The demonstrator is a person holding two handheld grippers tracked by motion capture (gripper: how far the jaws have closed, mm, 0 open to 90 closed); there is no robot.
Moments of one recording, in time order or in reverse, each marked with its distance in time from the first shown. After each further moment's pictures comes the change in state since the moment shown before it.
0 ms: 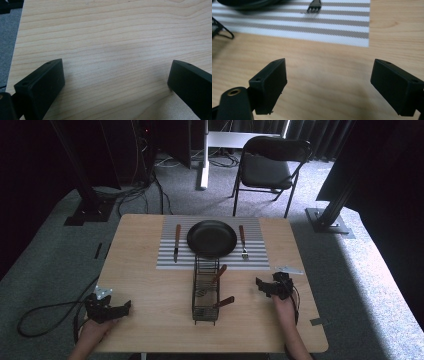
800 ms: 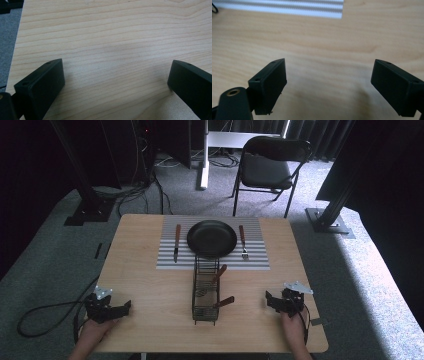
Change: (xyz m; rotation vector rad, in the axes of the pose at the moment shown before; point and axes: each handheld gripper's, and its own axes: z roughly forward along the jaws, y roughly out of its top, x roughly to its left) left arm 0.000 0.000 0.000 0.000 0.000 0.000; right arm -0.007 -0.045 -0.036 -0.032 -0.108 -0.026
